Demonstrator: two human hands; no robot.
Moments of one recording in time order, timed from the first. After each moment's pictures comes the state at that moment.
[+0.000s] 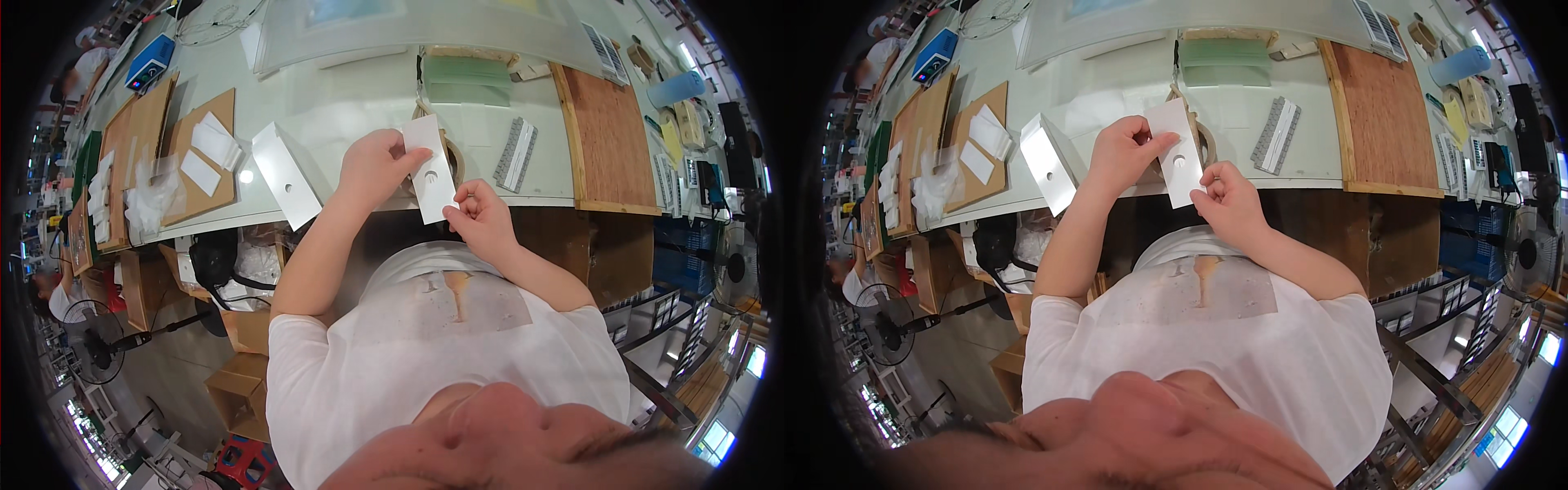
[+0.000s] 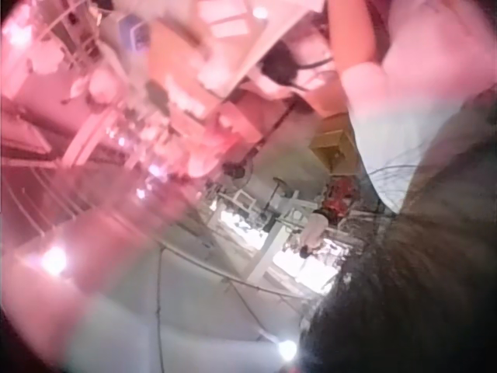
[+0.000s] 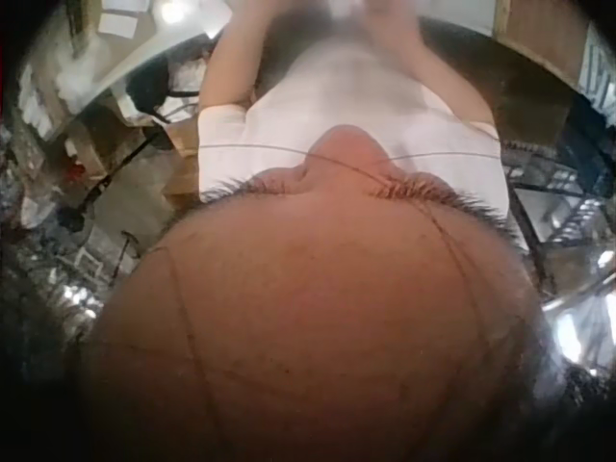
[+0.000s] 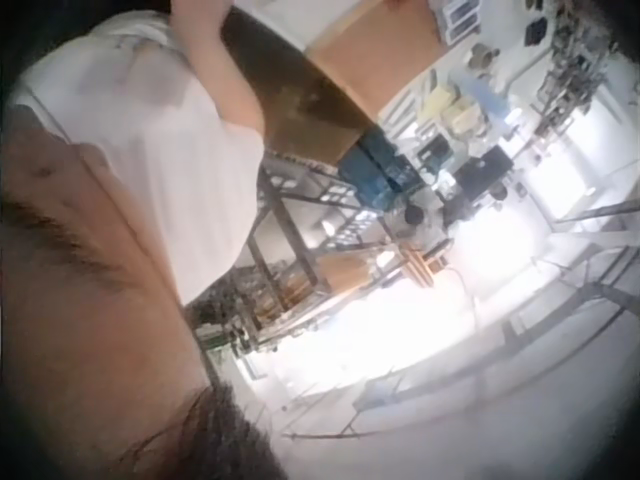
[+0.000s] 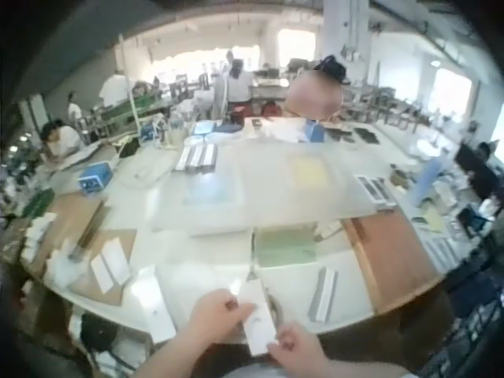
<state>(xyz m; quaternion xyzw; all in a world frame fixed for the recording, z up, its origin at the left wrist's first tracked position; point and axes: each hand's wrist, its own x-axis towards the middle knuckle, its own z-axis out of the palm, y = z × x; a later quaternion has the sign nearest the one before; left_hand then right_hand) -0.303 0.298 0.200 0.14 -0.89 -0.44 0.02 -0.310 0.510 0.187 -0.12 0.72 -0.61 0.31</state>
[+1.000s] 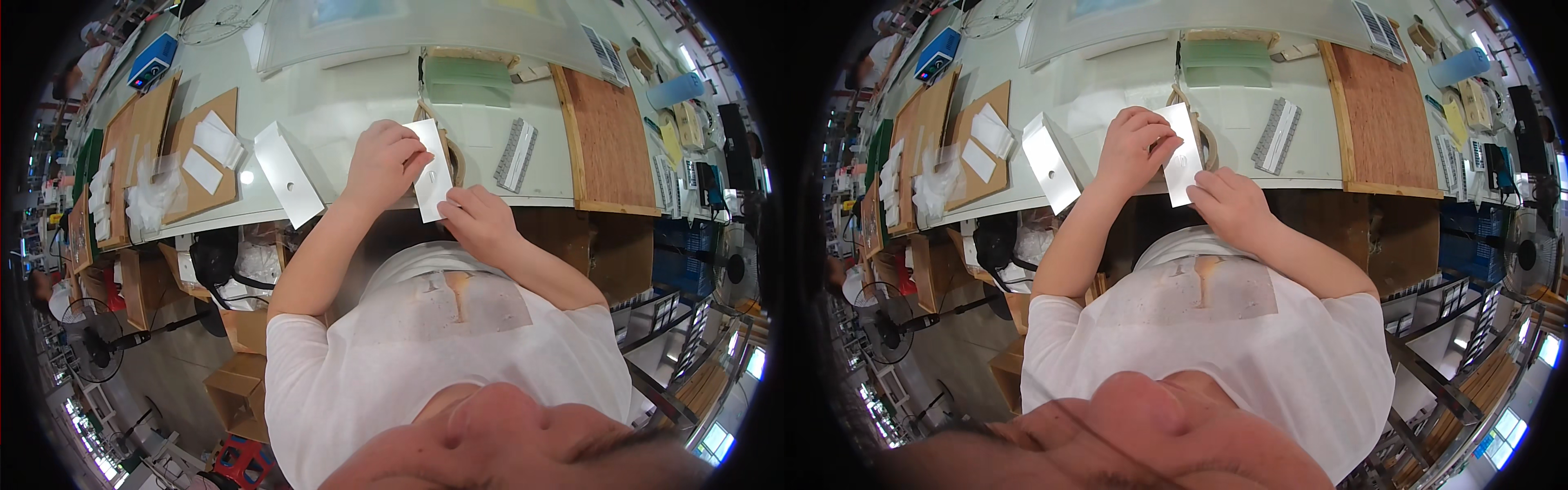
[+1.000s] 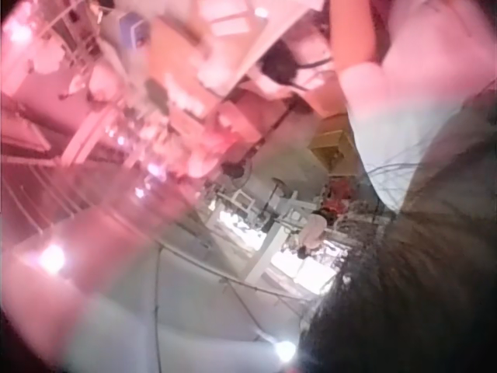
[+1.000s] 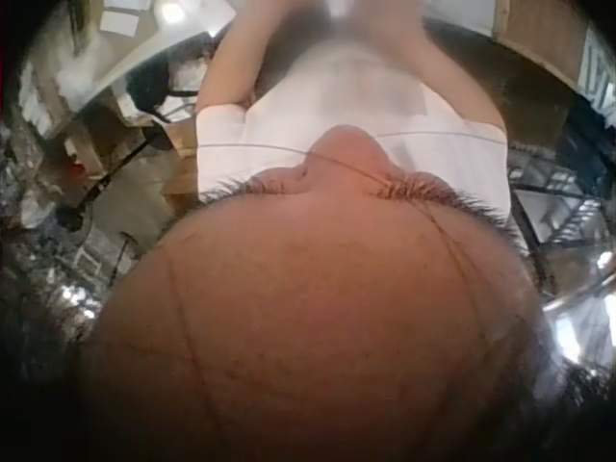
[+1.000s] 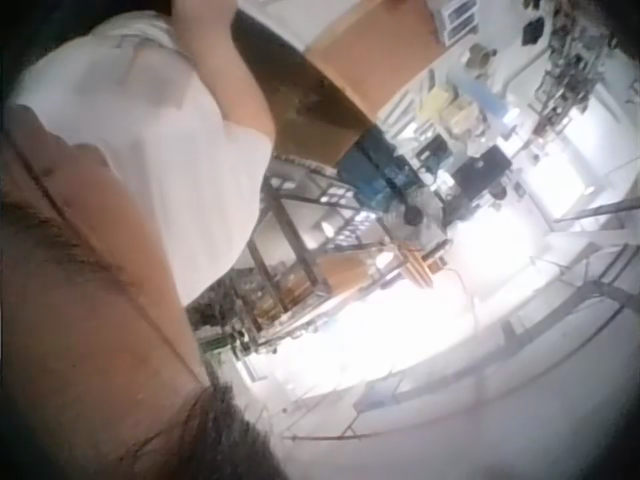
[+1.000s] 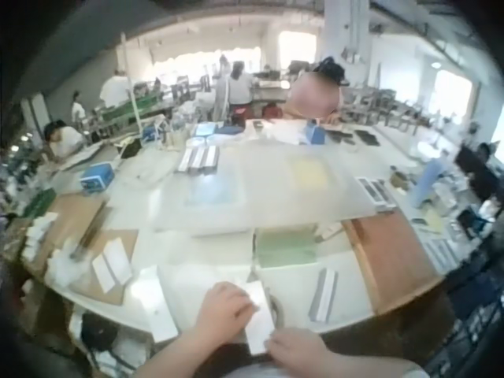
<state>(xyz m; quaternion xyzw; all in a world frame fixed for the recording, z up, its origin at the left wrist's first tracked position) -0.308 0.299 0.183 -0.10 -0.91 -0.29 0.28 -0.325 0.515 0.192 -0.55 0.76 -0.32 -0.12</state>
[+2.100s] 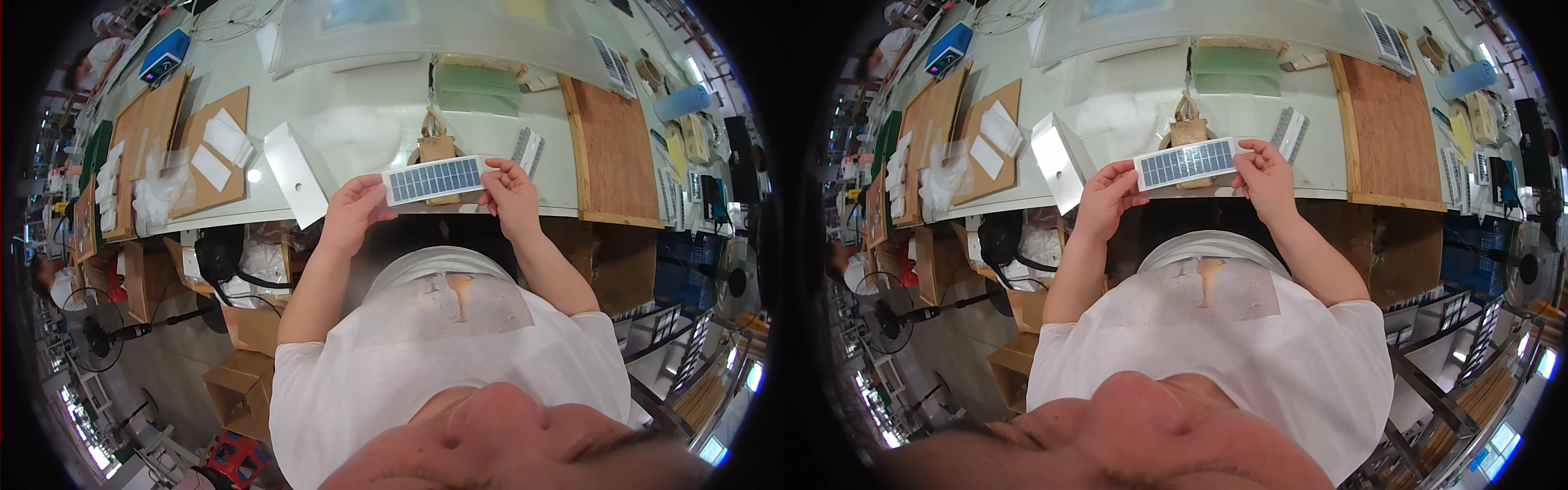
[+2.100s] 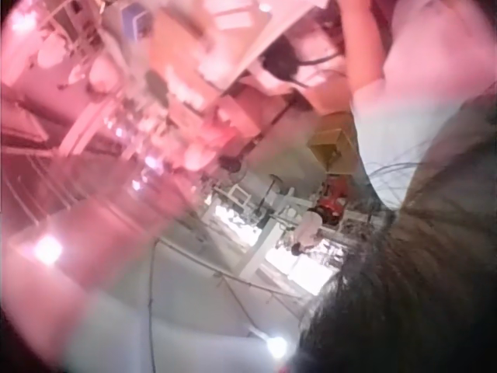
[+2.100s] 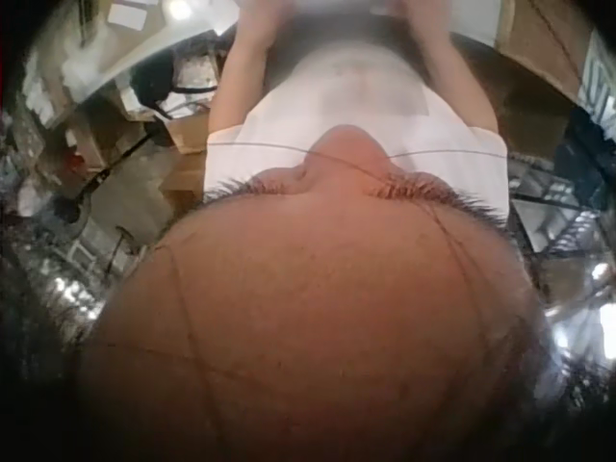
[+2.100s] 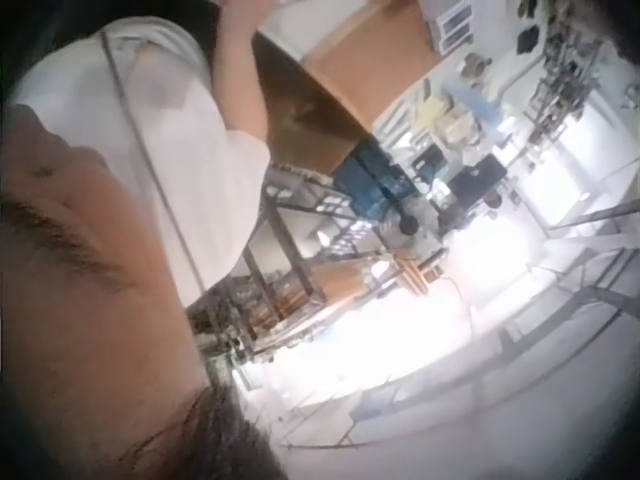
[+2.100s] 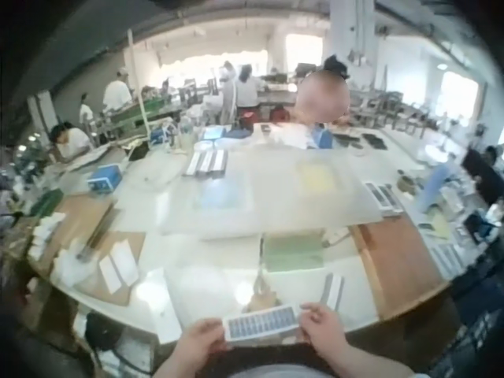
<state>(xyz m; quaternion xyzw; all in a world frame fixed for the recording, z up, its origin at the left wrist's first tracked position) -0.230 0.285 0.170 0.28 -0.49 -0.82 0.00 -0.358 0.520 0.166 -0.02 0.64 -0.73 0.25</state>
